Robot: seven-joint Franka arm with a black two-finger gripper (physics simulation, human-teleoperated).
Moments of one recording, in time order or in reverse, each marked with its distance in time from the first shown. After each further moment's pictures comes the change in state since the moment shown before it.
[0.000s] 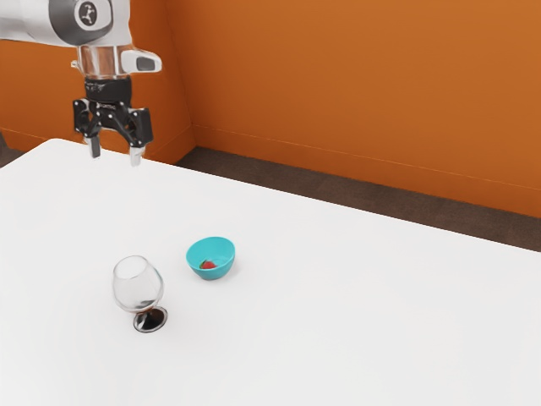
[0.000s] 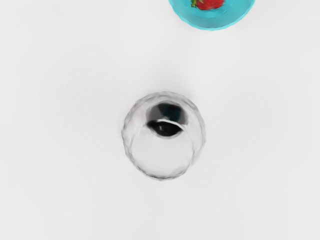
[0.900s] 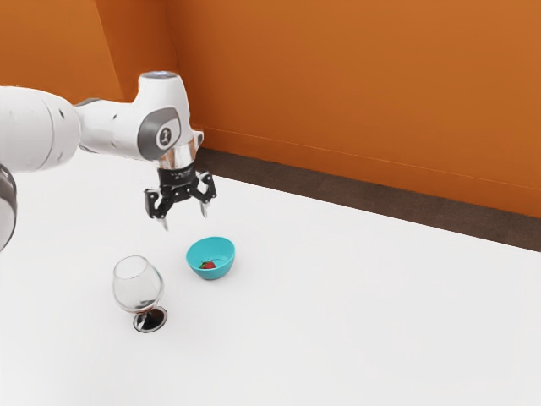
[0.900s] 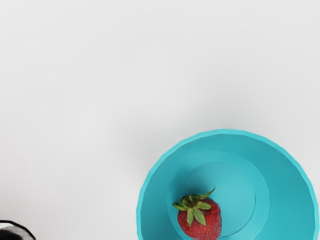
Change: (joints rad) arm 0.002 0.284 0.003 -0.220 -0.123 0.671 -0.911
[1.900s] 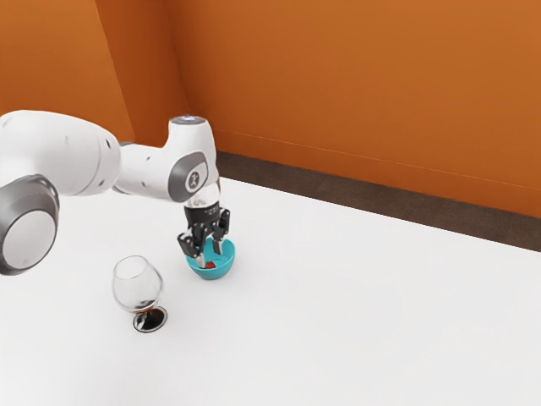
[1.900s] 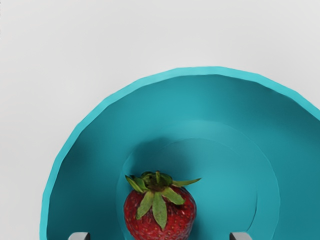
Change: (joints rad) arm -0.029 0.144 -0.031 -0.034 -0.068 0.156 -0.417
